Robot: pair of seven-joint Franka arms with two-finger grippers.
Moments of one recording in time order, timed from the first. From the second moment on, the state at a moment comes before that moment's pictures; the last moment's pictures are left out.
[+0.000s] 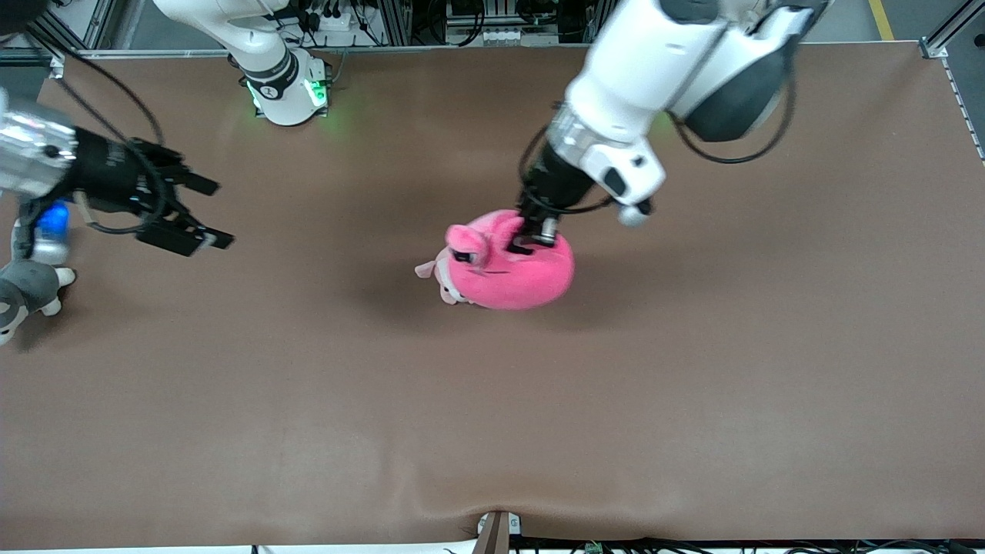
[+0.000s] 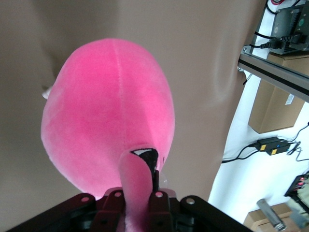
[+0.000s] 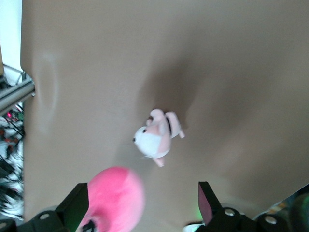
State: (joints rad) left arm -0.48 0.32 -0.28 -1.43 -0.04 2.21 -2.28; right arm 0.20 0.16 -0.06 -1.38 0.49 1.55 1.34
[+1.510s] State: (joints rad) left arm -0.88 0.48 0.03 -1.27 0.07 2.35 -2.52; right arm 0.51 0.26 -0.07 -1.38 0.27 1.77 1.74
